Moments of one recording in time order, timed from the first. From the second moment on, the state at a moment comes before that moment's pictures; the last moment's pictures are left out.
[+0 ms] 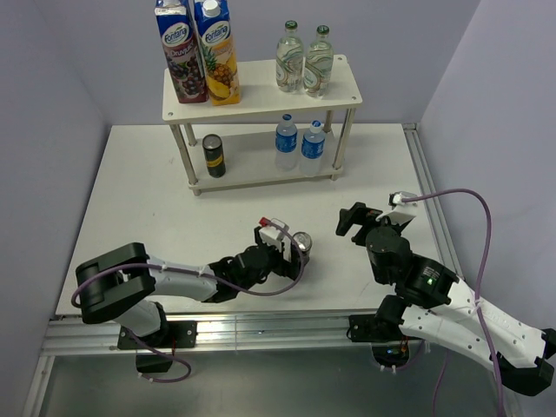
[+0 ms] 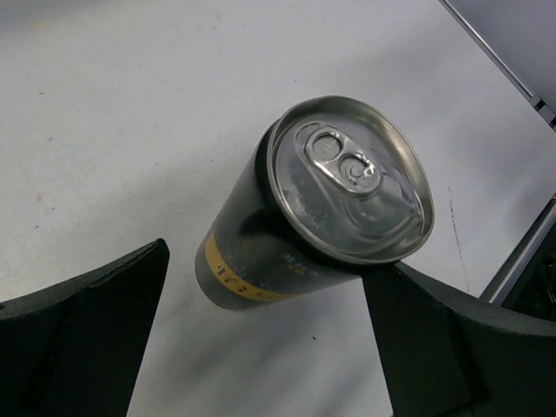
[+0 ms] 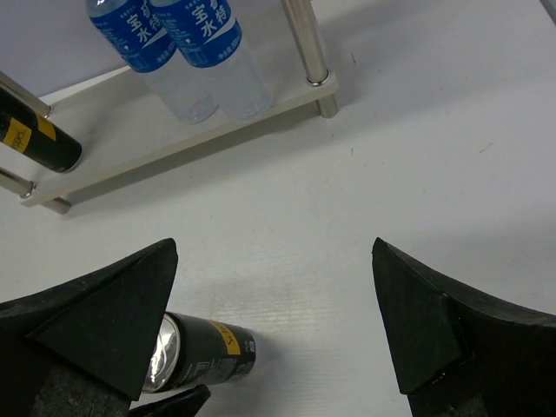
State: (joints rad) left arm -1.20 1.51 0.53 0.70 -0.37 -0.47; right arm 0.94 0.56 0.70 -0.53 0.90 0.65
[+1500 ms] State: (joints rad) left arm -0.52 1.75 1.04 0.51 -0.42 -0.24; right arm 0.94 0.57 0.68 -0.48 0.90 0.62
